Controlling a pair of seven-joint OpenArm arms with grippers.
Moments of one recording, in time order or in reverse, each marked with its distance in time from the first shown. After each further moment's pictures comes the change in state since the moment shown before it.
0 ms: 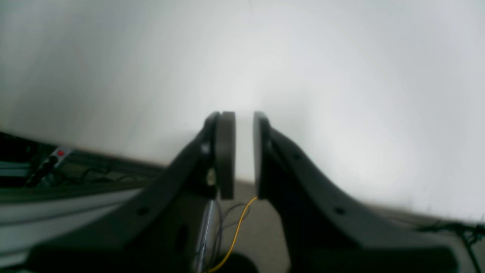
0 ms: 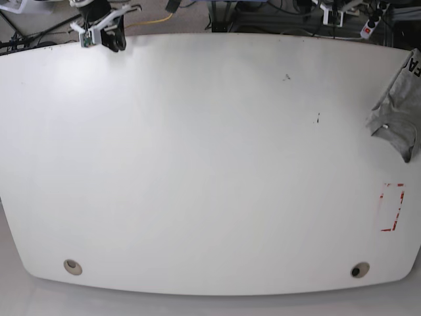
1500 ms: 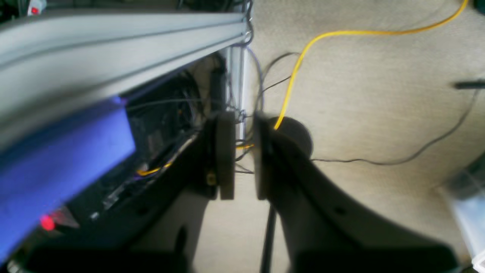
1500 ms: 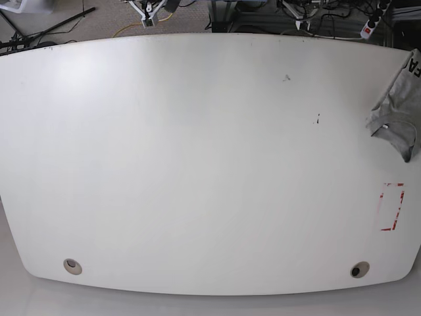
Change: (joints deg) left arm -51.6 -12.2 7.9 -96.0 0.1 8.4 -4.3; right arm 33.2 0.6 -10.8 -77.2 -27.5 -13.3 9.5
